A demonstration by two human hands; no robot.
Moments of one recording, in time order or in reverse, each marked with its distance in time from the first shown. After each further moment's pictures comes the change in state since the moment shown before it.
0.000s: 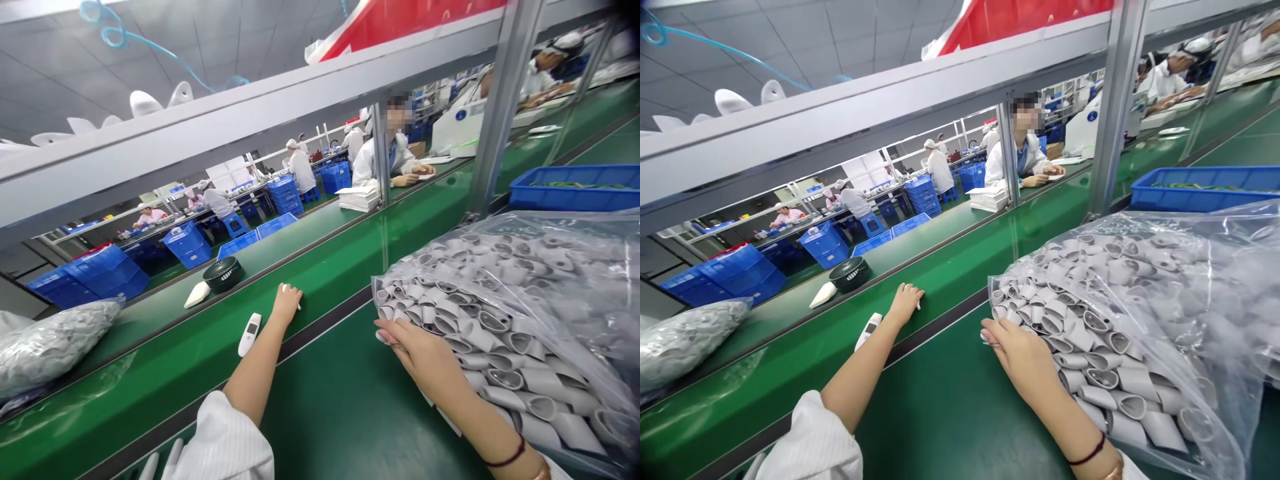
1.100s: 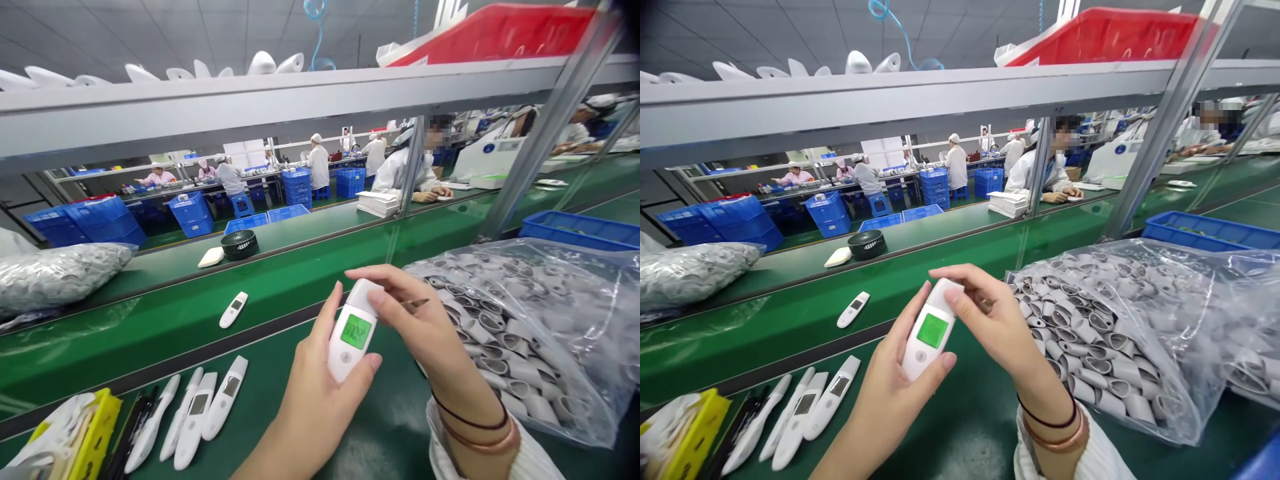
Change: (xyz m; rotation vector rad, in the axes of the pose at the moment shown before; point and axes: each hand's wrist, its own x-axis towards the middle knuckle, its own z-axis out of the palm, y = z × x) left_hand -0.268 0.092 -0.096 -1.227 0.140 0.060; right_hand 0.058 -0.154 -0.068 1.157 -0.112 0.044
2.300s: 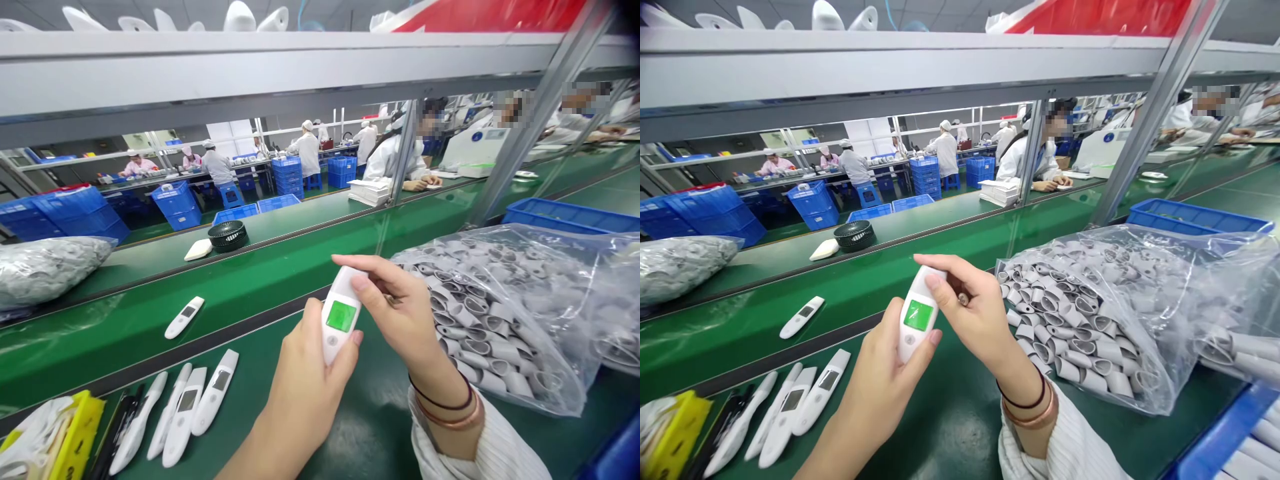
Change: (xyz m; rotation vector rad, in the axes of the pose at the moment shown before) left_hand 0.006 0.003 0.001 0.369 0.018 -0.004; right_hand -0.003 0.008 0.011 -0.275 0.129 -0.103
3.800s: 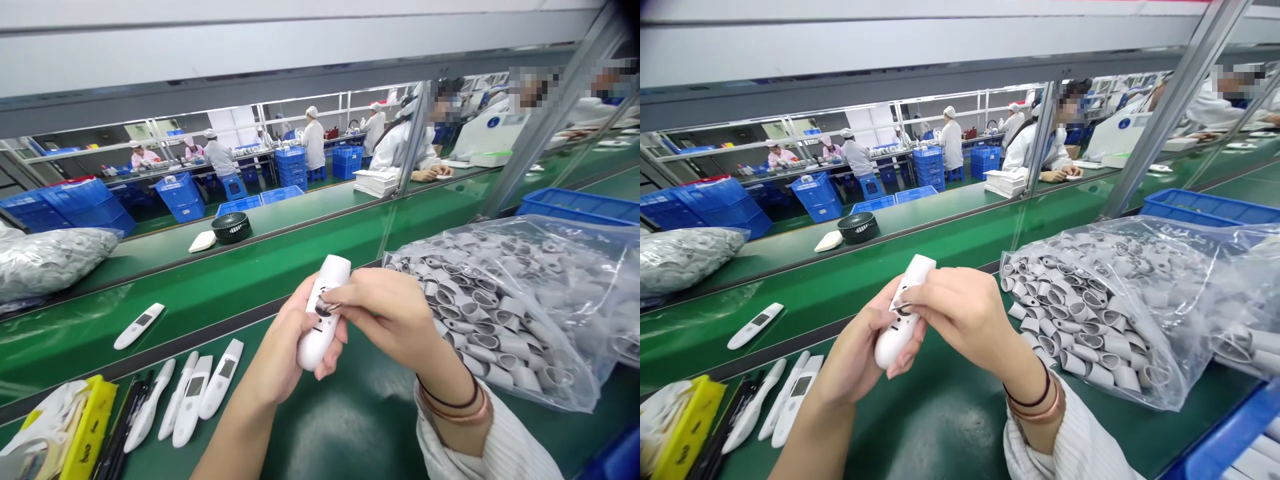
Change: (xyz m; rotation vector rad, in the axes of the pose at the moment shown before) left_hand 0.020 -0.009 -0.022 -1.019 -0.335 -0.107; right_hand 0.004 0.005 0.001 -0.388 -0.174 -0.665
